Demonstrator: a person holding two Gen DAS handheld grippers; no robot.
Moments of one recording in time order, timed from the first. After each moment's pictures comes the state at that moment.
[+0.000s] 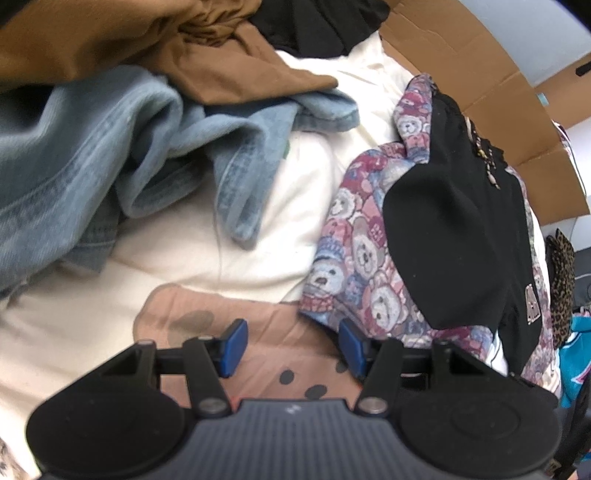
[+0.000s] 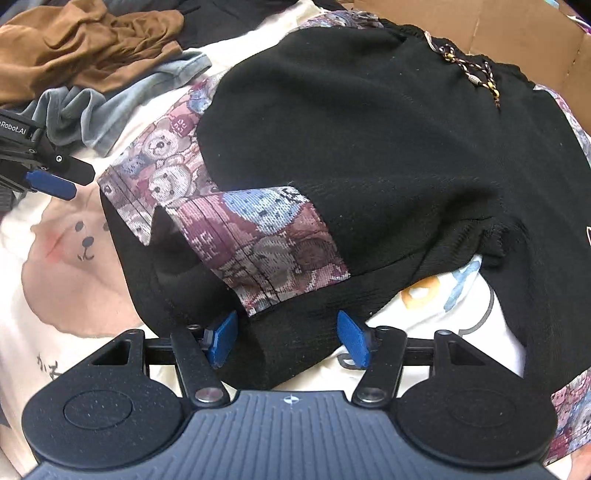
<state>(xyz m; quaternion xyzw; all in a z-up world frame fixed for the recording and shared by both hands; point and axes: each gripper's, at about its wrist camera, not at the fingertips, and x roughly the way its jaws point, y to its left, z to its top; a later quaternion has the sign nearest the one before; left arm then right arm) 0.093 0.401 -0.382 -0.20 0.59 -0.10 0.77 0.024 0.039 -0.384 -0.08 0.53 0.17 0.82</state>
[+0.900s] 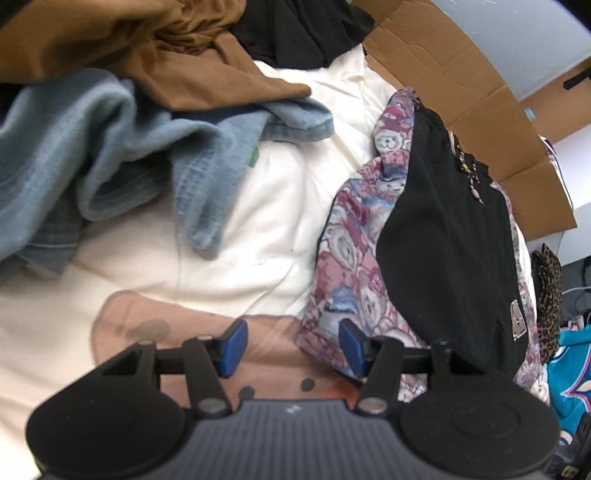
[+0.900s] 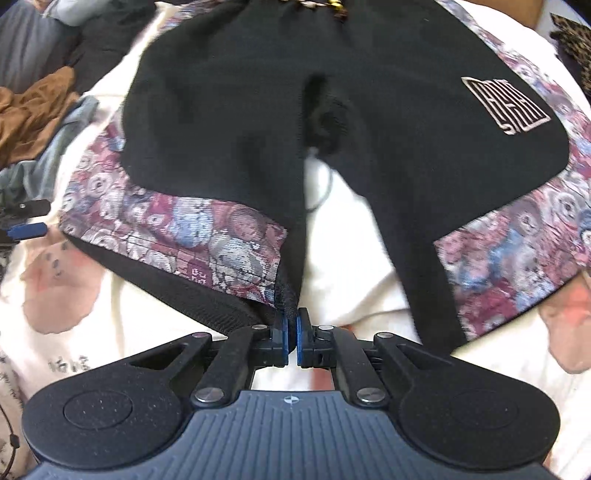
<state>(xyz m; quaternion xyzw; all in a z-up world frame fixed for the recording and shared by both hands) 0.097 0.380 -0.387 -0.22 0.56 -0.11 0.79 -0.004 -0.065 -0.372 0.07 0.60 0.06 0.79</state>
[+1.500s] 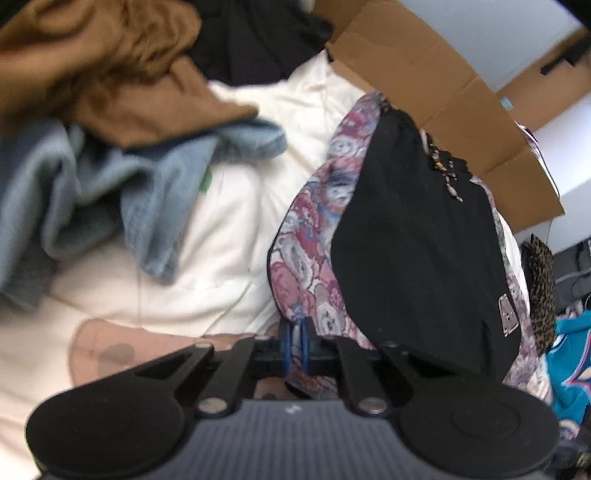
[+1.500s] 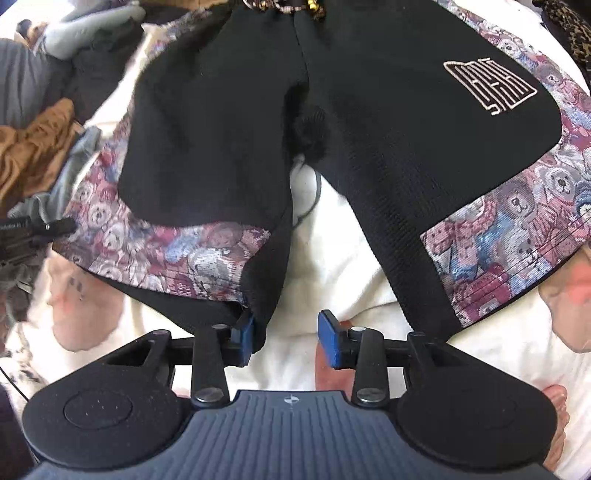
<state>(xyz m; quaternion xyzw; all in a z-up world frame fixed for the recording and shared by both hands) 0.097 0.356 -0.350 -0.18 0.54 -0.13 0.81 -0.001 -0.083 -0.352 0.14 0.60 0.07 0.79</state>
